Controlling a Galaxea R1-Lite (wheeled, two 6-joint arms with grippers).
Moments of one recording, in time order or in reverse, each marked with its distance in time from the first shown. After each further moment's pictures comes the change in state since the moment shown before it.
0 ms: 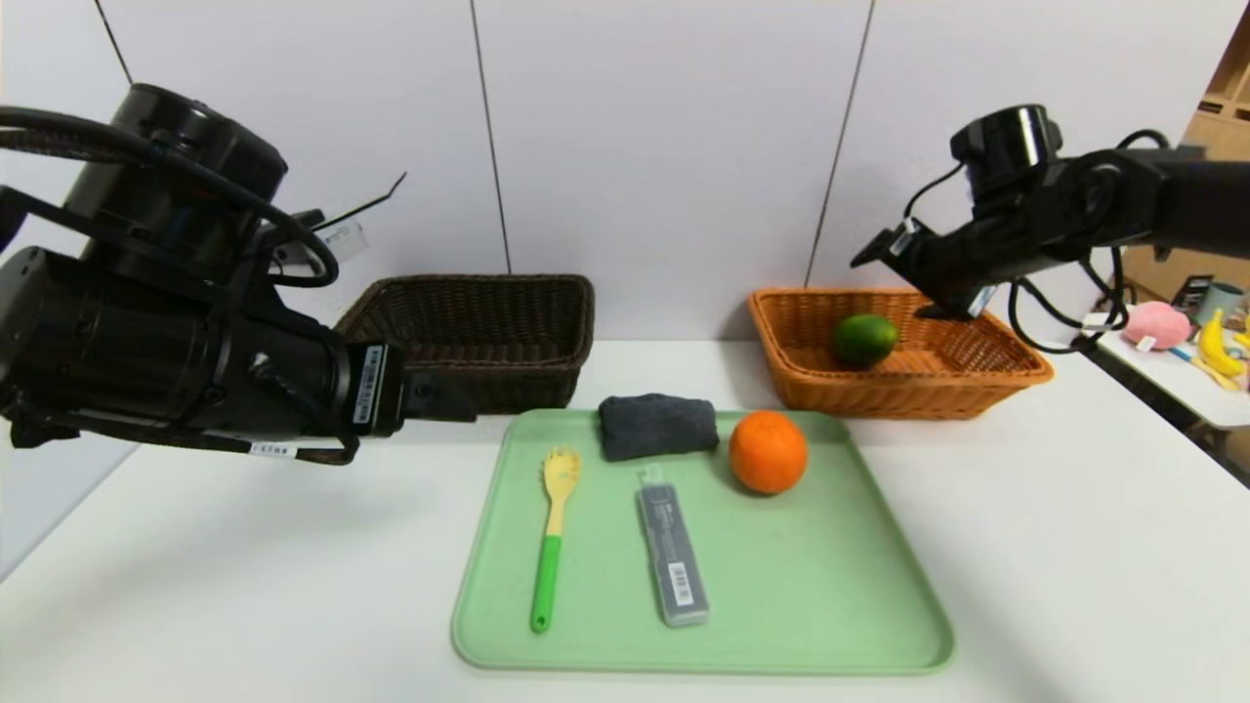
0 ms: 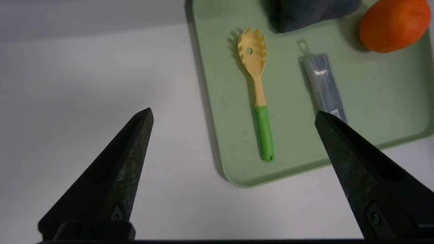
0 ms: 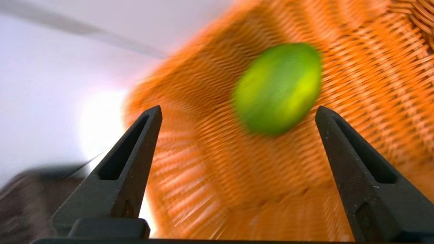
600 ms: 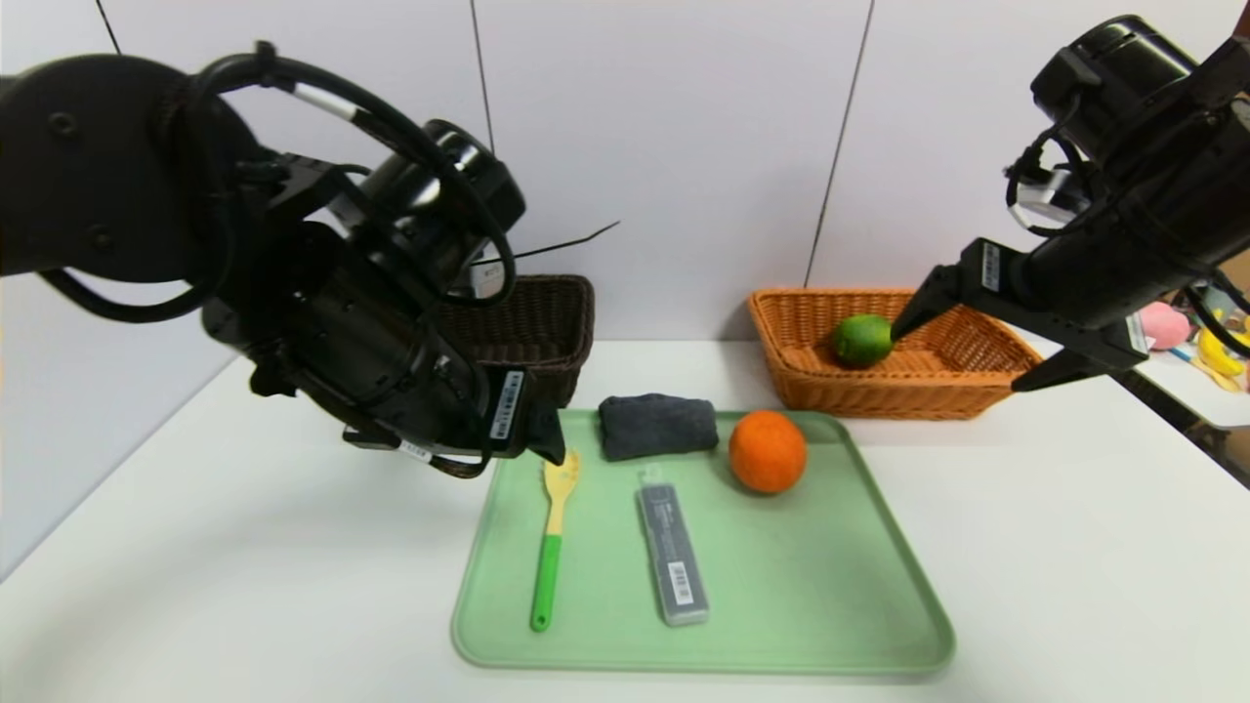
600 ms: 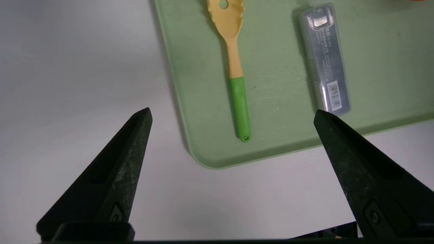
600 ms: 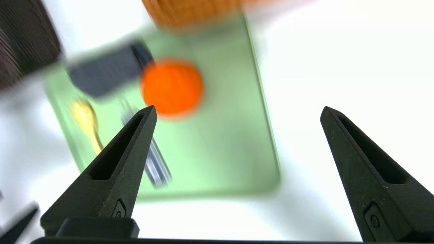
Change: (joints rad) left arm -0.199 0.295 -0.401 0.392 0.120 -0.141; right arm 0.155 -0.293 0.010 0.716 0.034 -0.115
